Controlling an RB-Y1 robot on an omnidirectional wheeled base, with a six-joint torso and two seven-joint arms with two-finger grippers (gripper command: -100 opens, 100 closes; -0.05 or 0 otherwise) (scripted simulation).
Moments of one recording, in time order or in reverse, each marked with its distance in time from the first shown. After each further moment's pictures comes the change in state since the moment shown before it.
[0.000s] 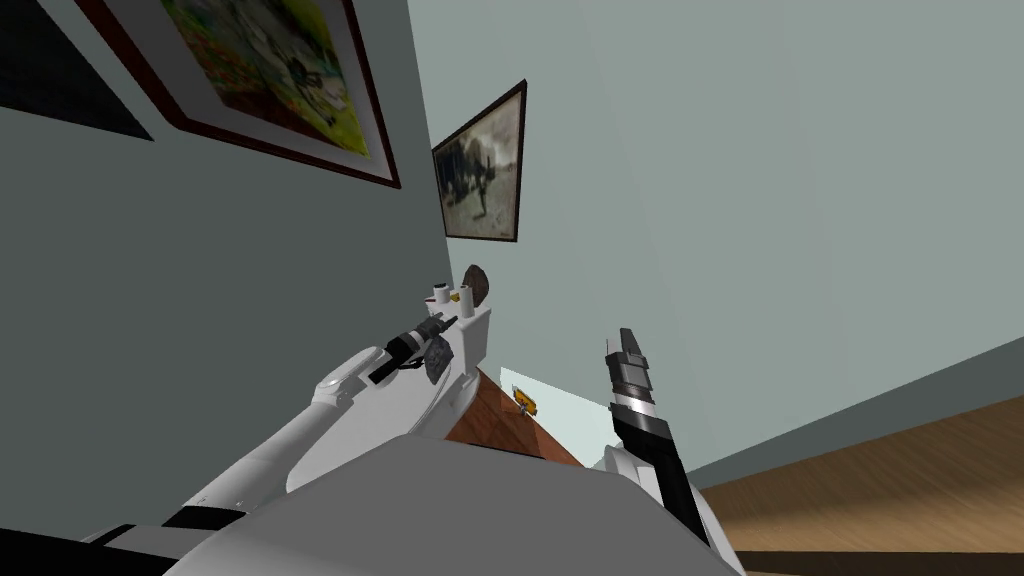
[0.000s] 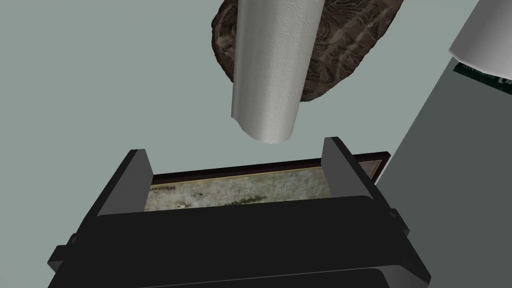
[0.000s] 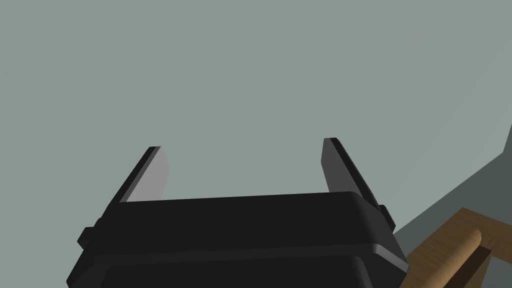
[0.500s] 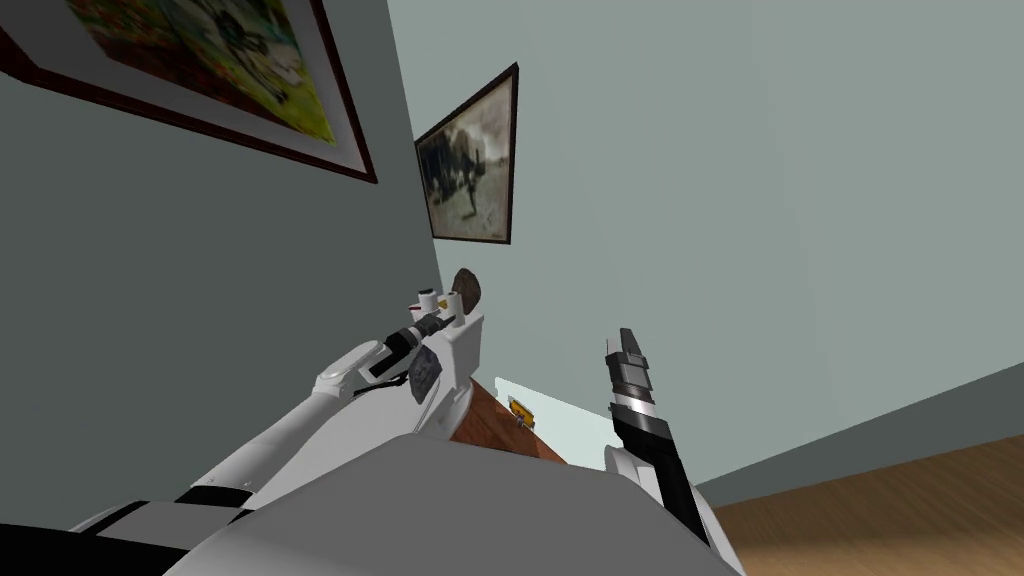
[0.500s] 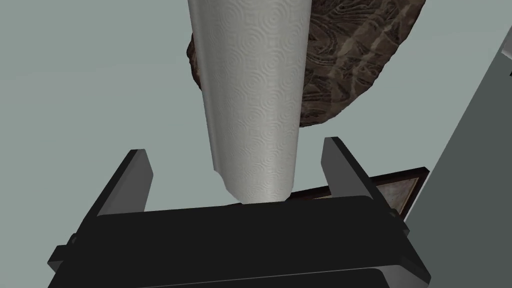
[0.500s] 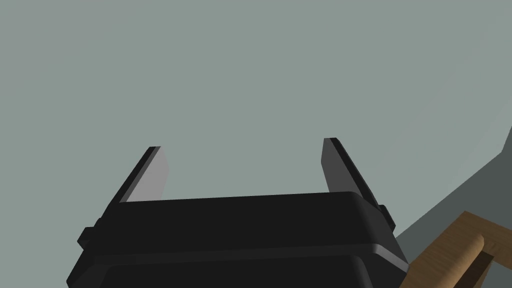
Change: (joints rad) left arm -0.047 0.043 0.003 0.057 -0.098 0.011 0.003; right arm 0.000 0.000 0.000 0.000 0.000 0.000 0.000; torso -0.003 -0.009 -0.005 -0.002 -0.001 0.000
